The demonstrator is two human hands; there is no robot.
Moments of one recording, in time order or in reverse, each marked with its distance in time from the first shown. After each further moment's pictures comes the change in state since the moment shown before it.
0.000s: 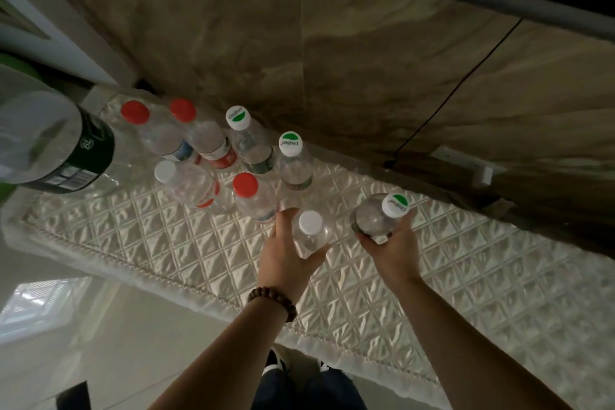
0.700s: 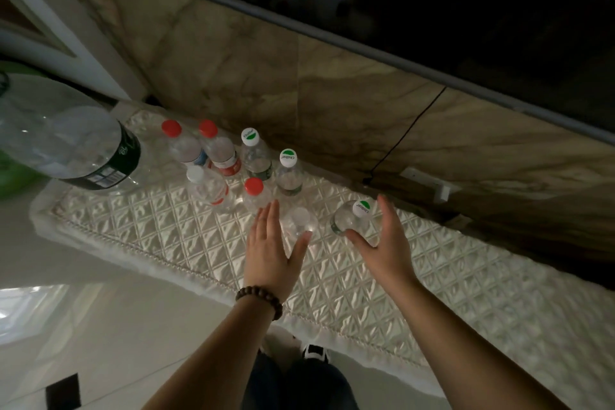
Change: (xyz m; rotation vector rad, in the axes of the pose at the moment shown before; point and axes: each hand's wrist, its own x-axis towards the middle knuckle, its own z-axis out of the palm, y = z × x) left_hand -0.058 0.050 -0.057 0.197 0.073 0.124; right_hand -0.056 -0.085 -0.078 -0.233 -0.114 -0.165
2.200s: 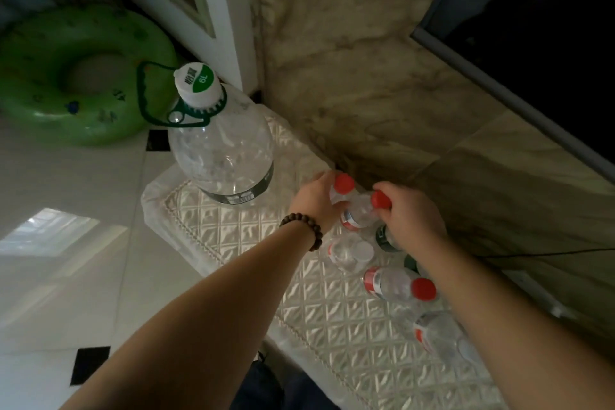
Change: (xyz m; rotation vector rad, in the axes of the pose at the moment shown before) left_hand 0.219 -0.160 -0.141 -0.252 -0.032 -0.177; right_hand 0.146 -0.262 0.180 -0.702 -0.384 -0.285
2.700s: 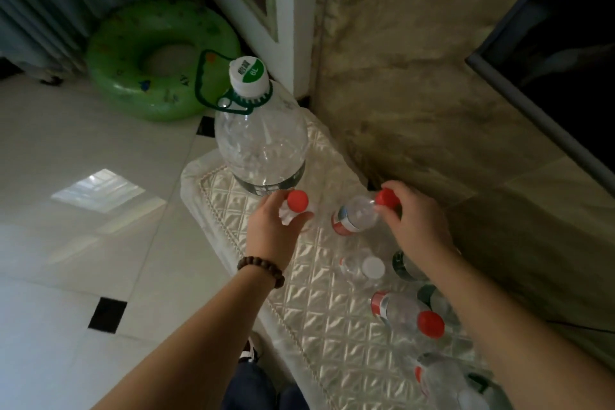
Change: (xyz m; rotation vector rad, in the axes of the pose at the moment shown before) left_hand -0.074 -0.037 -0.032 -0.237 0.562 -0.236; right_hand 0.010 -0.018 -0.007 0.109 0.073 -0.261
